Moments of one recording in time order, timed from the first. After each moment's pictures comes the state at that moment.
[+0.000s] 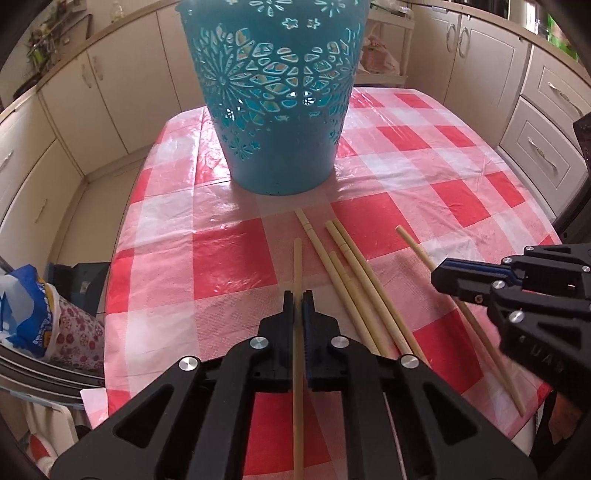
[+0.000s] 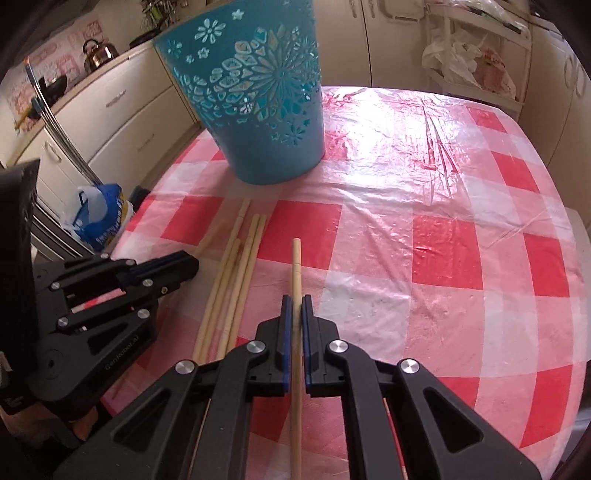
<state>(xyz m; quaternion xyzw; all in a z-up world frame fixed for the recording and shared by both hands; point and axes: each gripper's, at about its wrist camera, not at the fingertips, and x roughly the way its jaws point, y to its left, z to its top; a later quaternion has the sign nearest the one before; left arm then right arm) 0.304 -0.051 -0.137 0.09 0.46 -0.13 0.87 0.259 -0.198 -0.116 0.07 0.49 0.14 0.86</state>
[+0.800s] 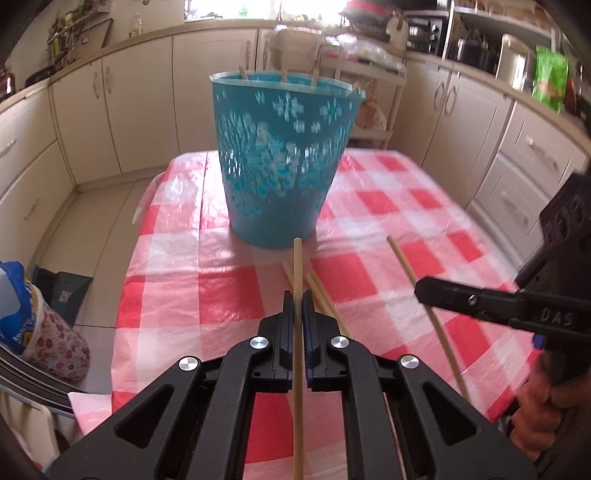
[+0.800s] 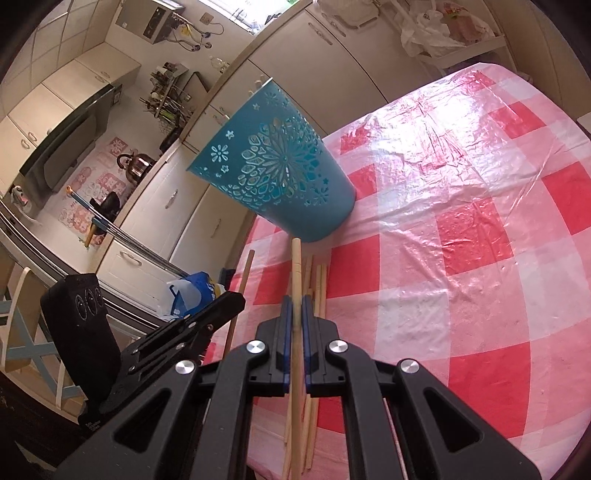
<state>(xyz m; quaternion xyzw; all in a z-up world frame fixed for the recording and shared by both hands) 0.286 -0.031 -0.088 0.00 0.39 -0.17 0.91 0.246 -0.242 -0.095 0.31 0.41 0.22 0.83</state>
